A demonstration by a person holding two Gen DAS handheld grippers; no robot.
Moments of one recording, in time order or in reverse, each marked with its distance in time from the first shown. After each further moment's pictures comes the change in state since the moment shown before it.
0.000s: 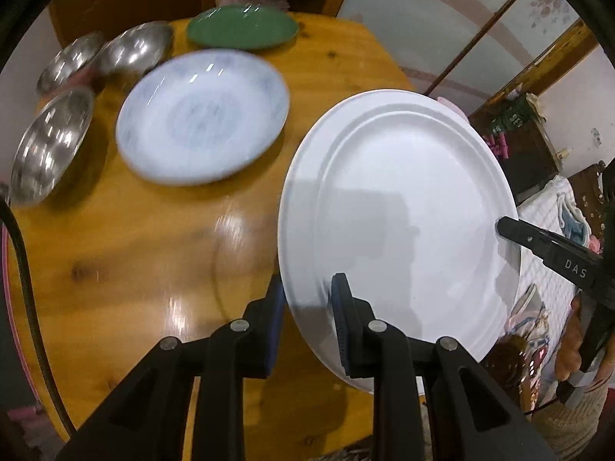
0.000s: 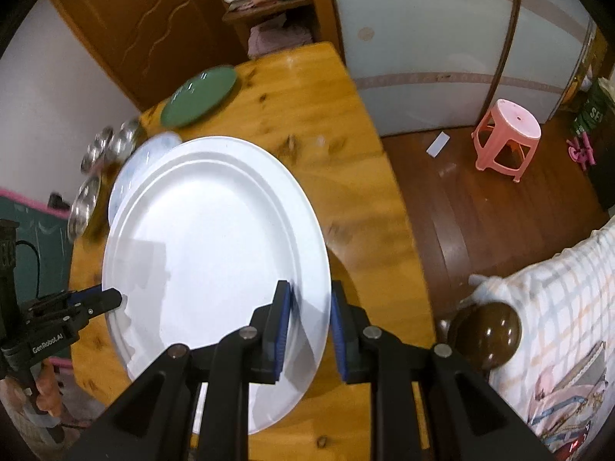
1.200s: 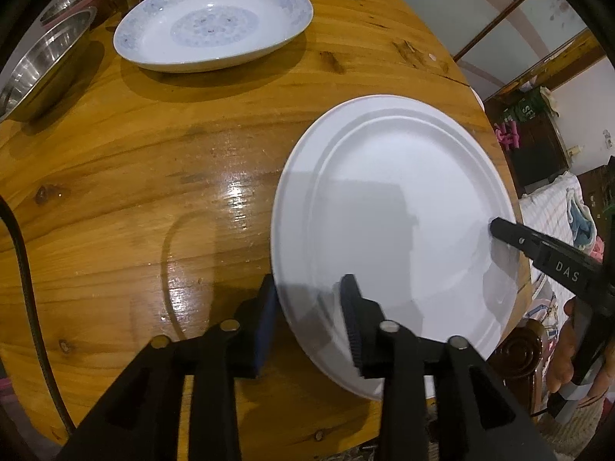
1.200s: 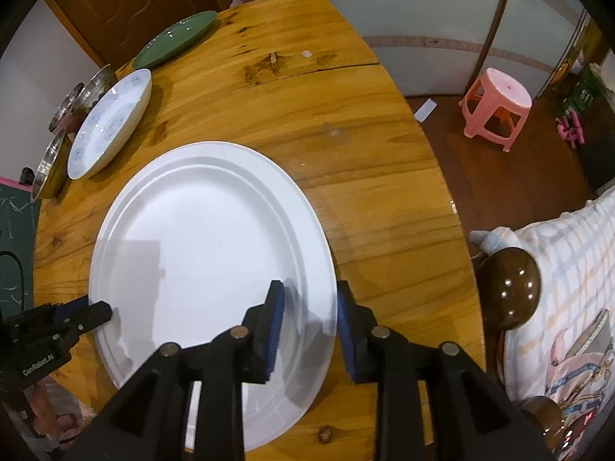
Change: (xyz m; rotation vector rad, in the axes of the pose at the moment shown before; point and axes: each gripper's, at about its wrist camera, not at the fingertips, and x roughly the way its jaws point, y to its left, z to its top) left arm 0.035 0.006 -0.044 -0.048 0.073 0.004; right arm 0.056 0.005 -0.046 0.052 0.079 -0.054
